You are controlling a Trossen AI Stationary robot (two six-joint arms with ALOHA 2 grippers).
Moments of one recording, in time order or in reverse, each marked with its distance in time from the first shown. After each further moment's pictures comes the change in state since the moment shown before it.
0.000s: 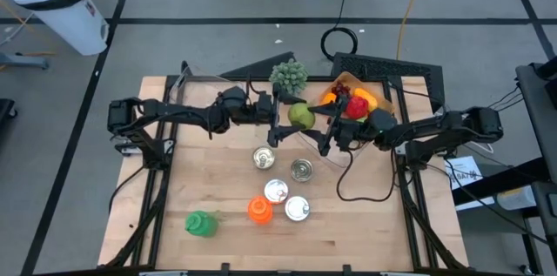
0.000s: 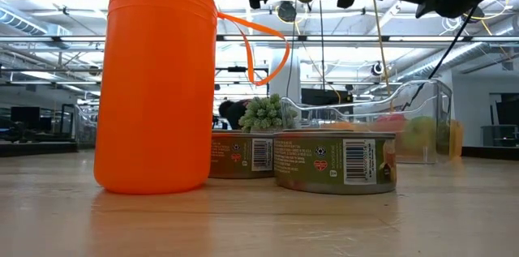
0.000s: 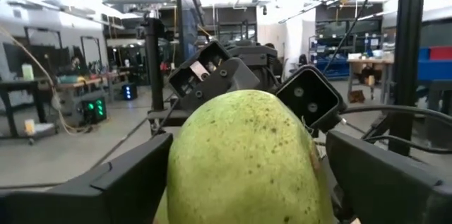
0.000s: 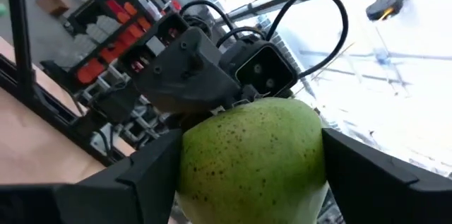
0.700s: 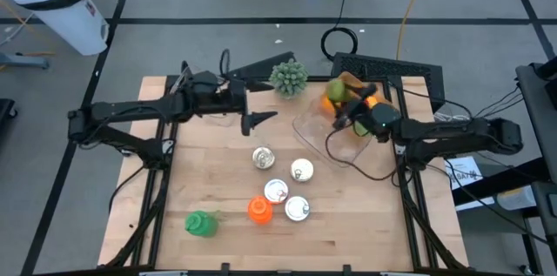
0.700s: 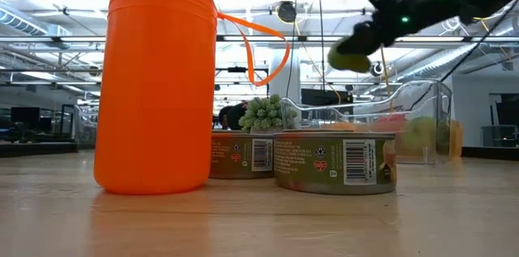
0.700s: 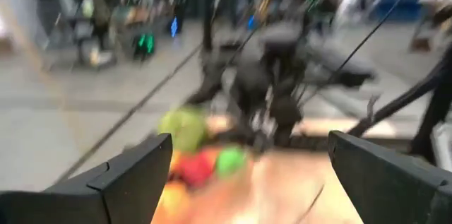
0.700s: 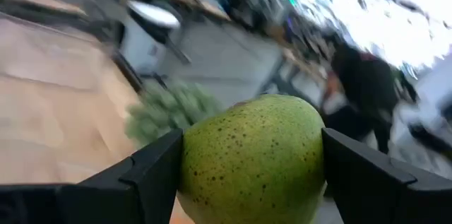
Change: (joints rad) left arm 0.067 -0.382 0.001 -0.661 -0.162 0.041; right arm -0.128 -0.302 -0.123 -0.589 0.655 0.443
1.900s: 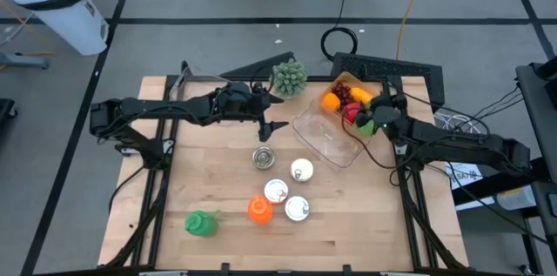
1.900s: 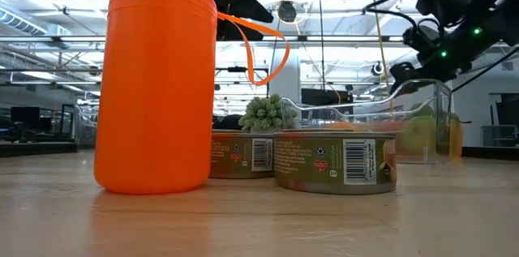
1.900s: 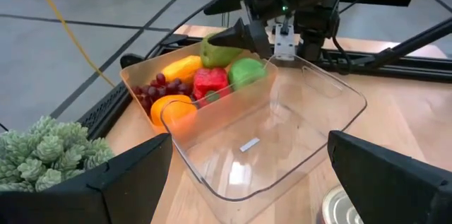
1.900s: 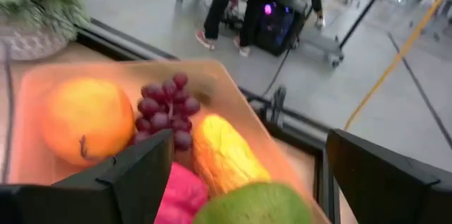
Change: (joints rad) left arm 0.000 0.216 -0.003 -0.057 -0.062 -0.013; right arm -0.170 -0.283 -0.147 -0.608 0.208 0.571
